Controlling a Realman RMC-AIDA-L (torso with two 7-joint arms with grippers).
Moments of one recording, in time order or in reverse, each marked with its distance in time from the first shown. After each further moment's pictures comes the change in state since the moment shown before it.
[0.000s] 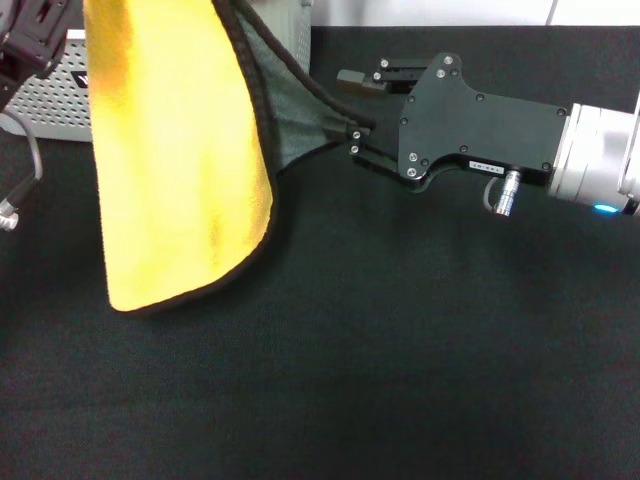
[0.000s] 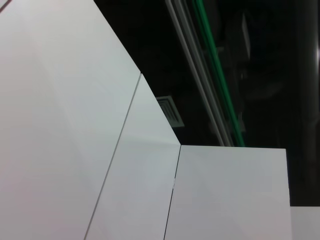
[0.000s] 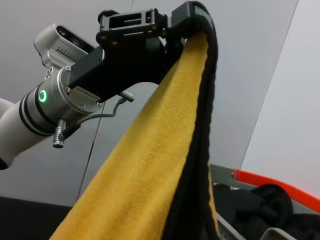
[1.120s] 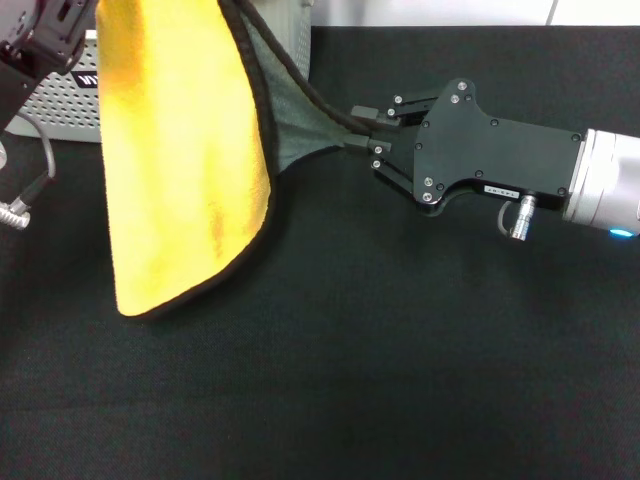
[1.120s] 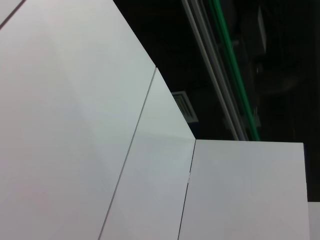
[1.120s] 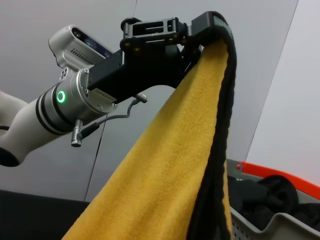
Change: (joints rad) left arm -0.007 -0.003 0.005 -0.023 0.002 -0.042 0.027; right arm -0.041 -0.004 0.002 0.006 -0.007 0.037 -0.010
